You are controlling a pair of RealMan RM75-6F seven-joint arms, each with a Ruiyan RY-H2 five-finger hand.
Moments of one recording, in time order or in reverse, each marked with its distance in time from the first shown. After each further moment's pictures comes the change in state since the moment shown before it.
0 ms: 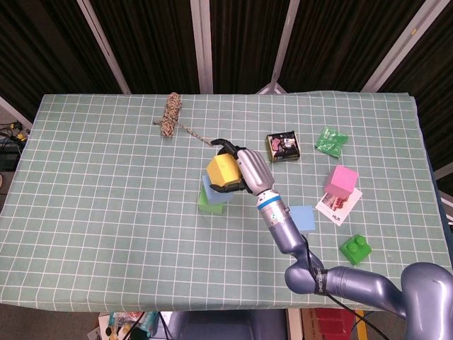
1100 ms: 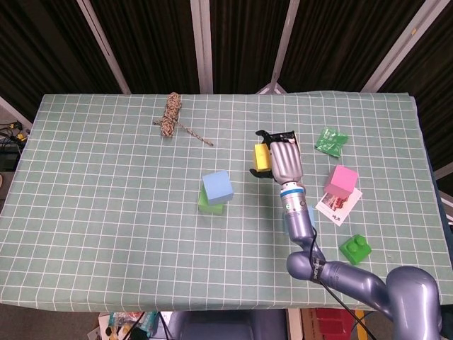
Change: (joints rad) left arm 0.002 0.006 -0.002 -0.001 -0.001 0.000 -0.013; right arm -0.016 -0.091 -0.022 0.282 0.137 0.057 -0.311
